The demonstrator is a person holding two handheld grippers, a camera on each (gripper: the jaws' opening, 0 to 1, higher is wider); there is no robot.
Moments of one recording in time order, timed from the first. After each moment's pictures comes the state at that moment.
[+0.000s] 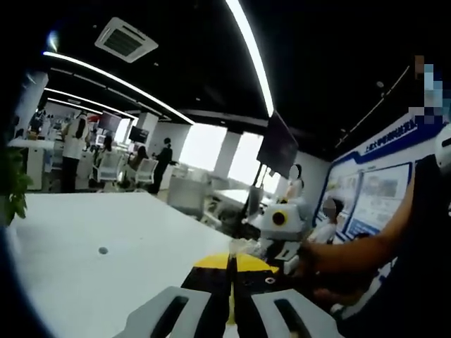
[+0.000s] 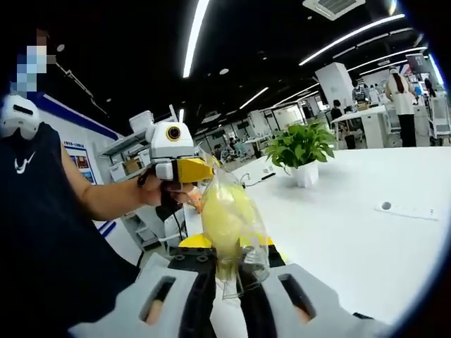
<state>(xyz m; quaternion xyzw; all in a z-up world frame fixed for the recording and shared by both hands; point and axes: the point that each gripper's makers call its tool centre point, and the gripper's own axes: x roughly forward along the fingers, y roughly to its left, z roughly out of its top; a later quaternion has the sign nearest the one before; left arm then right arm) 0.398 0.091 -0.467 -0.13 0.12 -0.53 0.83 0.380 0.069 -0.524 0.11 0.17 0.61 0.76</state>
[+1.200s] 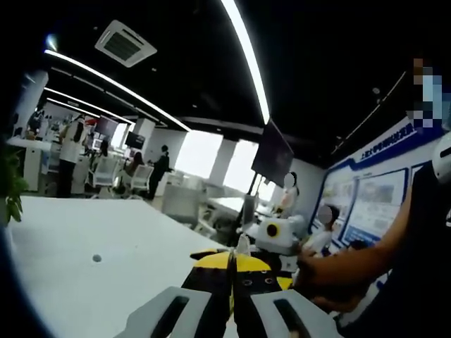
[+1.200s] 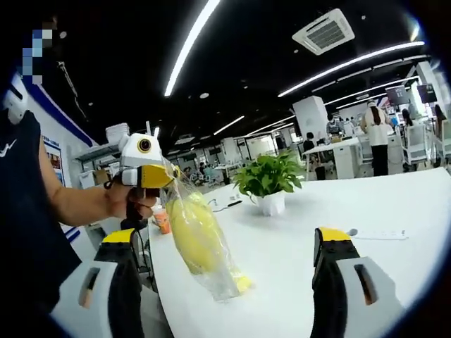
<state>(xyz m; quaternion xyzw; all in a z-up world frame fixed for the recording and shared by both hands) 0.398 0.081 -0.447 -0.14 0.10 -0.54 0.82 0.419 0.049 -0.510 0.10 0.08 0.53 0.84</state>
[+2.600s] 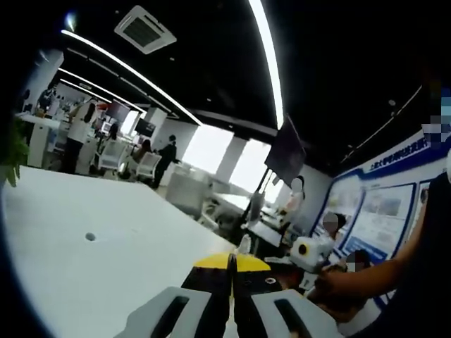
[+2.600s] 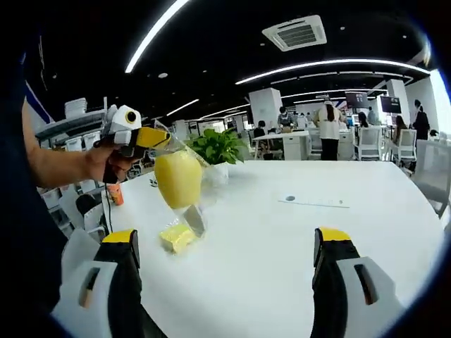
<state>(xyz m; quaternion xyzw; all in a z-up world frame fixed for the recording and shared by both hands) 0.426 0.057 -0.504 -0.19 0.14 -0.52 0.82 0.397 -0.051 -0.602 0.02 0.13 0.39 0.91</state>
